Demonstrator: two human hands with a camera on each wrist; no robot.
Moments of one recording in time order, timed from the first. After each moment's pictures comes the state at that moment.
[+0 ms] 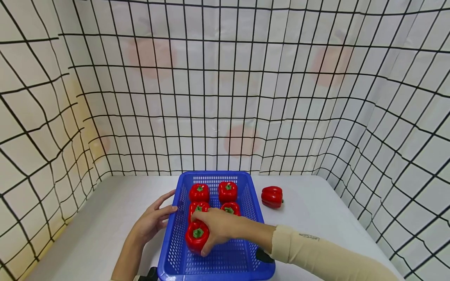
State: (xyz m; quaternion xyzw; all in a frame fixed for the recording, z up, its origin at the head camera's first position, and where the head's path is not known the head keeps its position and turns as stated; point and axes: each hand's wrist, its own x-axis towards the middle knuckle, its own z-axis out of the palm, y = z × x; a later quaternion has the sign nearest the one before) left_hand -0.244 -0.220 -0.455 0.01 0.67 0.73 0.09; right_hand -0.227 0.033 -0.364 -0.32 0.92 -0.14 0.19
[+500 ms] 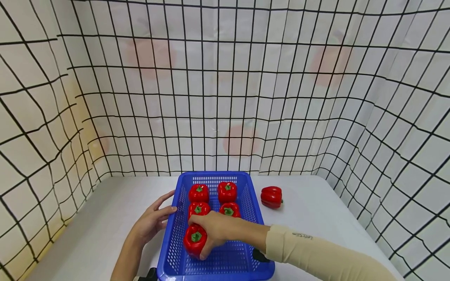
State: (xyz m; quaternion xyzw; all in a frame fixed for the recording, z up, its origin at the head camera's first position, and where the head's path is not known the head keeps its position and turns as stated) left_hand -0.246 -0.221 -0.456 0.01 0.67 0.74 0.09; right_hand -0.230 0.027 -0.371 -0.33 0.91 -0.13 0.22
